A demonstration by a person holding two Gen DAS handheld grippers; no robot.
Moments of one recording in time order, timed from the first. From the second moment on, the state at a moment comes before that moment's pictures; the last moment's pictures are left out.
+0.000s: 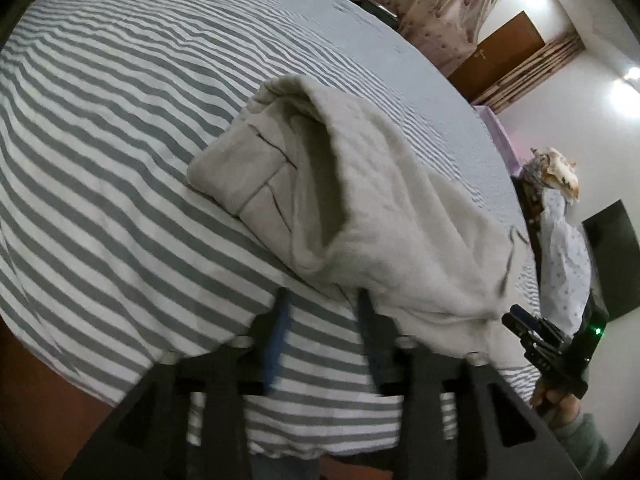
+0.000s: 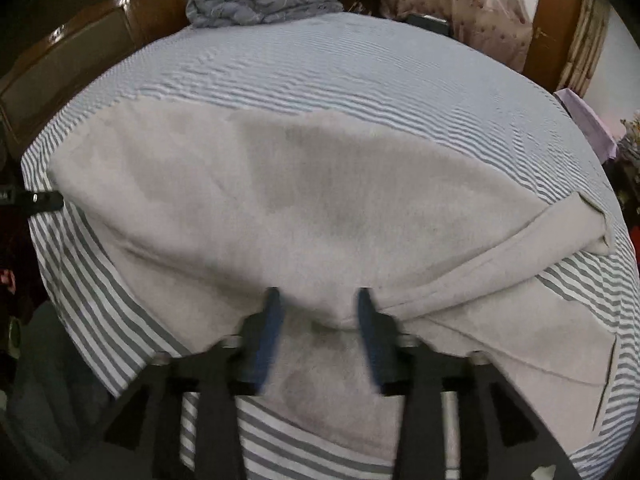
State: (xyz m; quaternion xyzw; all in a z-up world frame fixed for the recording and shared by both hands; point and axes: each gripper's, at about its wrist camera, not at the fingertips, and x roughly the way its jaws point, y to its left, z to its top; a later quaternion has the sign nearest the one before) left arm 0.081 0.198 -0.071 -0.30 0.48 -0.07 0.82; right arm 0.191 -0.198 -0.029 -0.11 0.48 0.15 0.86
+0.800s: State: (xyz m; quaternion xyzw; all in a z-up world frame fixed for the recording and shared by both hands) left arm 0.112 0.182 -0.075 -0.43 0.44 -0.04 0.79; right arm 0.195 -0.279 -0.041 0.17 0.52 0.04 0.84
